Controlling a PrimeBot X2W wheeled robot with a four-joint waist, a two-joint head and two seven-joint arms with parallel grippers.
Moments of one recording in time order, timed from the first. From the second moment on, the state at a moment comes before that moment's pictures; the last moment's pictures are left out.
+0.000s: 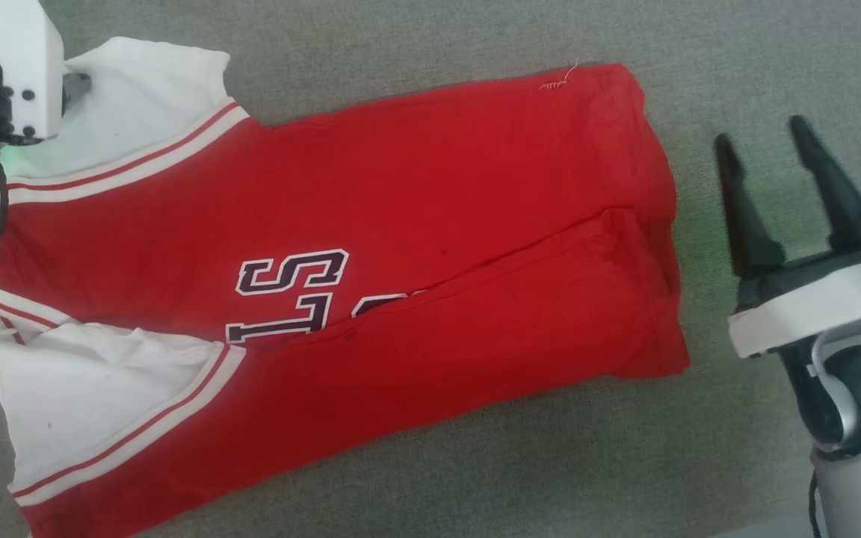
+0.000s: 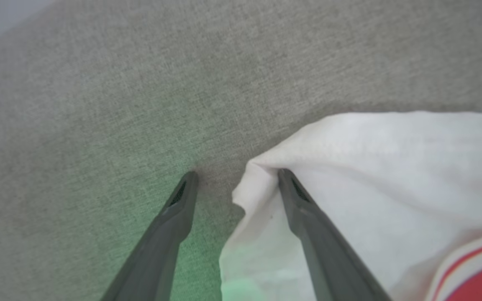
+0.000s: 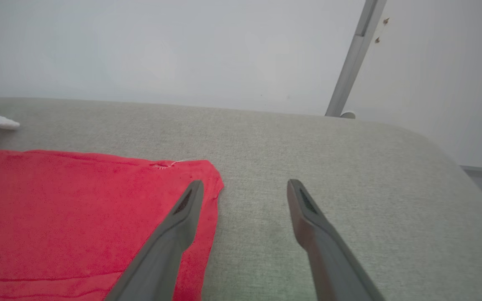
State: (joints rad) left arm -1.31 0.70 -0.88 0.71 -0.96 0.03 0.80; right arm -0.33 -0.20 0.01 -0.10 0.25 0.13 0.02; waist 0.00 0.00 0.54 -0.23
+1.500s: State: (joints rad) left arm -1.38 0.52 -0.90 0.83 -0.98 -0.06 0.69; right arm -0.89 -0.40 0.35 0.40 0.54 0.13 0.68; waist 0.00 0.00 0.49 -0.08
